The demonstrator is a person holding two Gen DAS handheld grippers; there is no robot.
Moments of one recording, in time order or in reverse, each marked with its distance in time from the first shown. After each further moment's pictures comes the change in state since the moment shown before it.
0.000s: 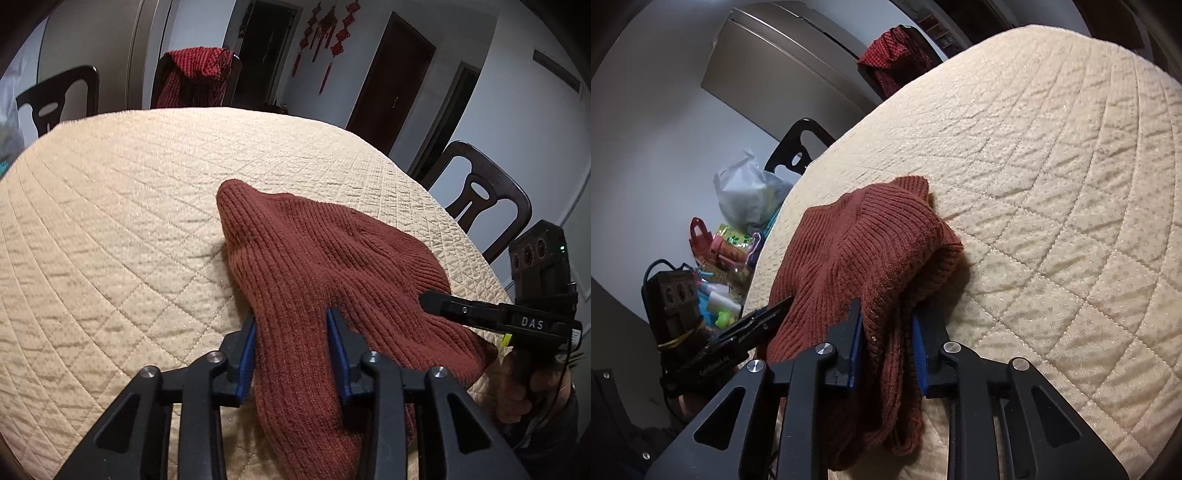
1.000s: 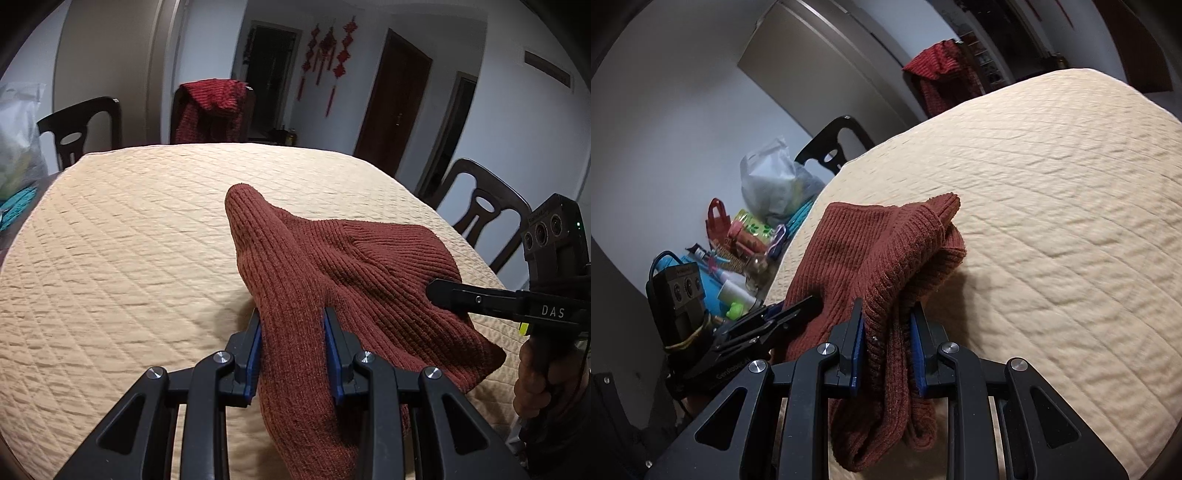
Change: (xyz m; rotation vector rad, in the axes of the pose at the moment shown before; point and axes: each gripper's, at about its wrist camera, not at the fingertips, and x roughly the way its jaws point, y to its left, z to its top) left arm -0.048 0.034 0.012 0.028 -0.098 0.067; right arm 0.028 0.093 0.006 -0.138 -0.024 0.030
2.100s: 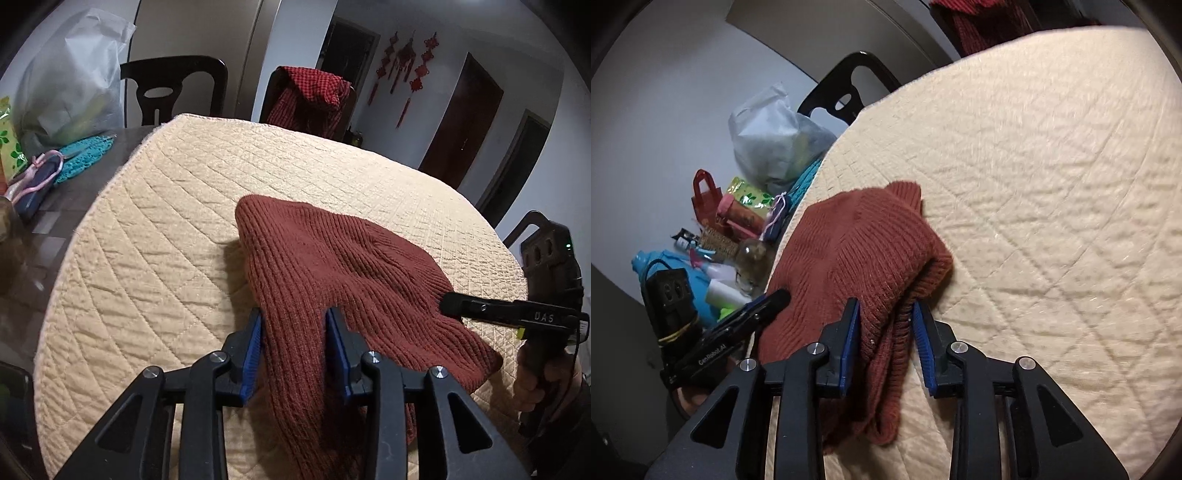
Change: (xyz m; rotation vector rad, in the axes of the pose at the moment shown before) left arm 0.003 0.175 0.005 -0.194 0.017 0.140; right arm 0.166 0.025 0.046 -0.015 0.188 0.056
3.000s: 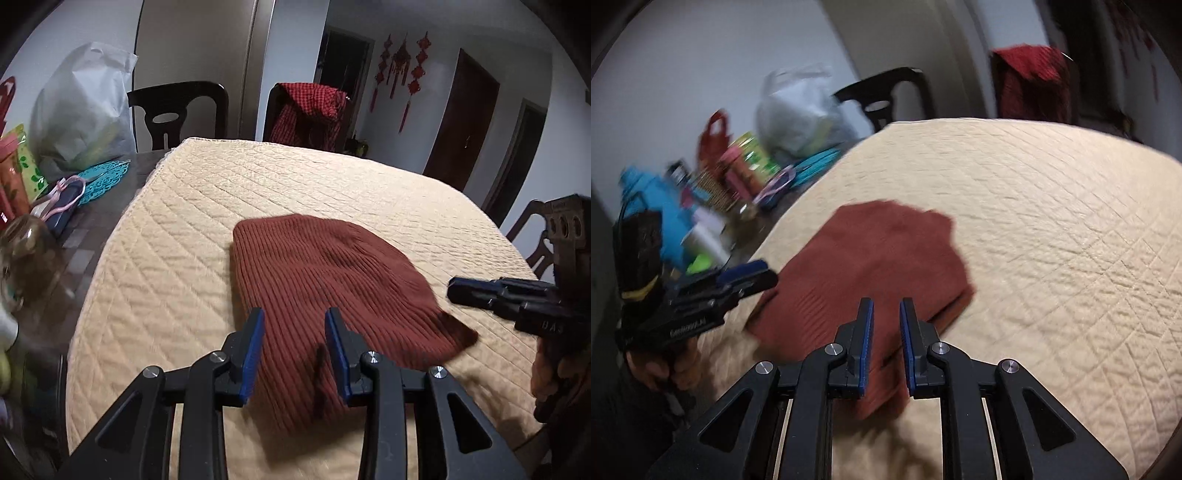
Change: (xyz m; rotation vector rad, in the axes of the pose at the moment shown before) left arm -0.049 -0.021 -0.019 0.052 -0.048 0.053; right arm -0.020 0.073 -0.014 -0.349 -0.021 -0.158
